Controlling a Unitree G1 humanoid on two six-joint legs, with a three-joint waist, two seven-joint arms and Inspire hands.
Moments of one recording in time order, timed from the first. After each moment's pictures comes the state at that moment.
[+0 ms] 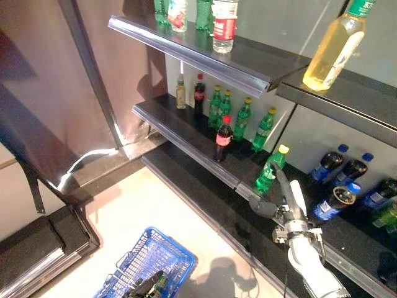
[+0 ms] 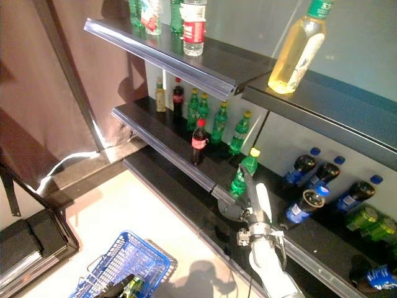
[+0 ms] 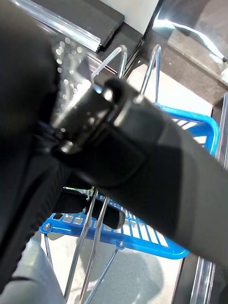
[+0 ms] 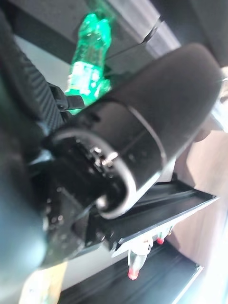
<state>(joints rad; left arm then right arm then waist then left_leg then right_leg) 0.09 0.12 0.09 1.18 -0.85 -0.12 0.02 0.11 -0.46 0.27 0.04 -0.11 -0.16 -0.45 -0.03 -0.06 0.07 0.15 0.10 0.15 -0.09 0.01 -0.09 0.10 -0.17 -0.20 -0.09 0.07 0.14</state>
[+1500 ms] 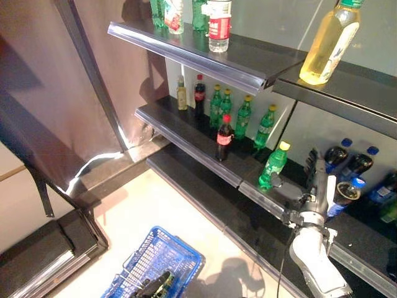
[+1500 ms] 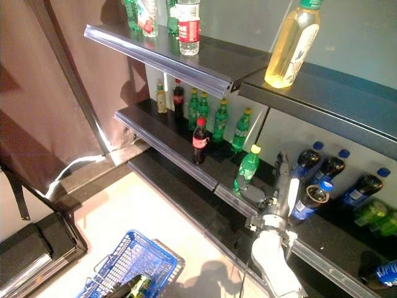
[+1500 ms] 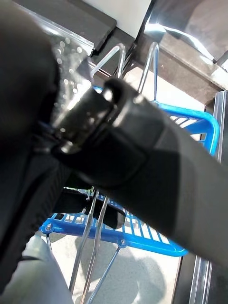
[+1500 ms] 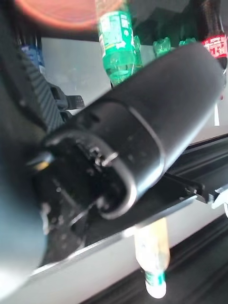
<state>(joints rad) 0.10 0.09 0.03 1.17 -0.85 -0.15 0.01 0.08 -0.43 0.23 -0.05 0.20 -0.17 -0.72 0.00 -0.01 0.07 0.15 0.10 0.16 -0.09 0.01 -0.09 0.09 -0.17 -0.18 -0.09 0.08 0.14</state>
